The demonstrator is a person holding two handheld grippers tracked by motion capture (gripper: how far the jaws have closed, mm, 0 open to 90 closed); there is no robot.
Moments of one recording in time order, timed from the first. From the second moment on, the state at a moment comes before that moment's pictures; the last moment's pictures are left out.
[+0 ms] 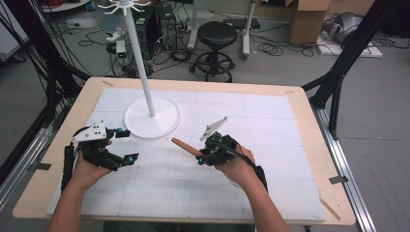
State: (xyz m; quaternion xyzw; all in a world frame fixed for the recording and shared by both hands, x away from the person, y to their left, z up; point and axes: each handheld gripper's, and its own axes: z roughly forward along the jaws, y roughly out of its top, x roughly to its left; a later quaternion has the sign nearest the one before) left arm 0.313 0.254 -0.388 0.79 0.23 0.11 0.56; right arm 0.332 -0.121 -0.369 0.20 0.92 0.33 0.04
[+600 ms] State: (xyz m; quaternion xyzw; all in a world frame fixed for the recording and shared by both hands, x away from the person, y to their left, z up) left arm 0.312 0.255 -0.387 0.79 0.23 0.11 0.56; right arm 0.351 -0.125 -0.325 0.22 0.87 0.44 0.08
